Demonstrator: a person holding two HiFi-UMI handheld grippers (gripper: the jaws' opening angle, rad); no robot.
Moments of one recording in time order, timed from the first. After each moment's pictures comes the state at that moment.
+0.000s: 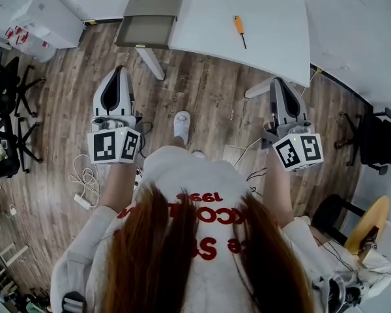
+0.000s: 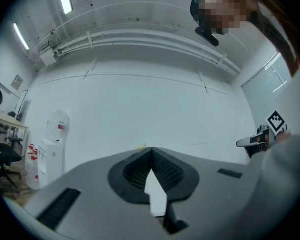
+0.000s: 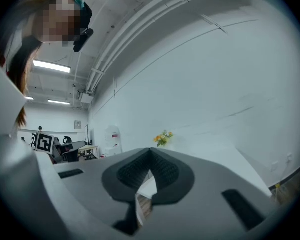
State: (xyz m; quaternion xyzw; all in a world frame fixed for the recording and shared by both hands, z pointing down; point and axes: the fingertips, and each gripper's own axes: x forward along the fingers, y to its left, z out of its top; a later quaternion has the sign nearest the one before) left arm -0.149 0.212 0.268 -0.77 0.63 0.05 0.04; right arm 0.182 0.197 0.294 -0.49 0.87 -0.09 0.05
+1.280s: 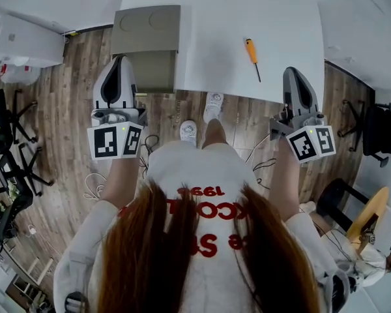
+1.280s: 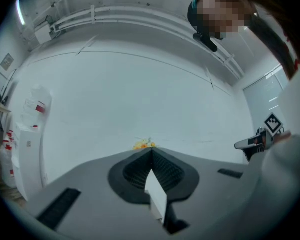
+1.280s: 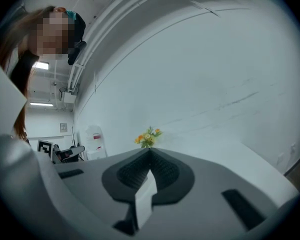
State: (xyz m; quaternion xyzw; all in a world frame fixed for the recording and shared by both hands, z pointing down) left arm -0.186 -0.026 0.292 -0.81 0.59 0.05 0.00; right arm 0.155 -0.009 0.310 -0.54 0.83 -0.14 0.06
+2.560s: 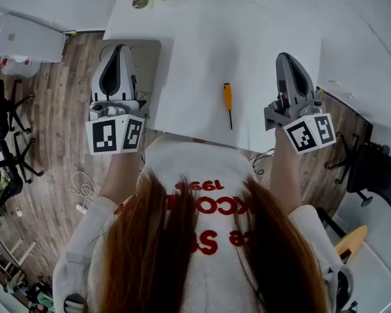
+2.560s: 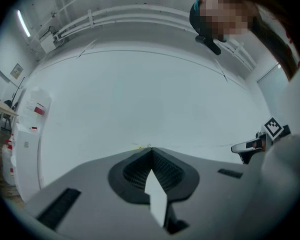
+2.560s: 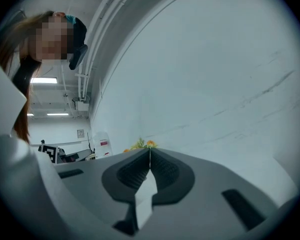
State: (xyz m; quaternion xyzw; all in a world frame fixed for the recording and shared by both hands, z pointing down) left arm -0.101 -0.172 0.279 -0.76 0.64 0.07 0.02; right arm 0.205 -0.206 0.301 -0.44 0.88 -0.14 0.08
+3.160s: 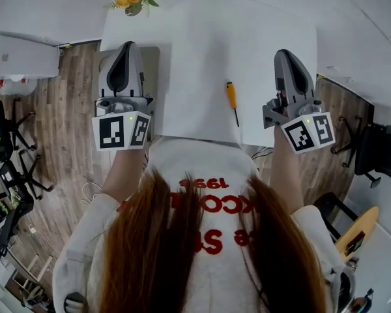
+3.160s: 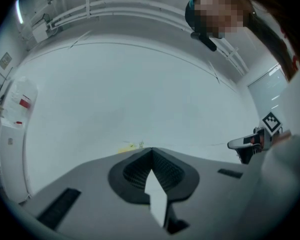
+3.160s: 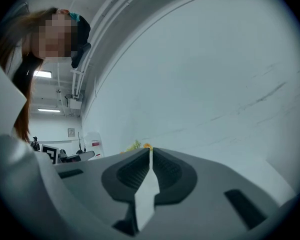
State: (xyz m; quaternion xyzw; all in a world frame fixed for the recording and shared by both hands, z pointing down) left arm -0.092 -0.197 0.279 -0.80 0.59 0.06 0.01; right arm 0.192 -0.195 0.285 -0.48 0.86 -0.13 0.09
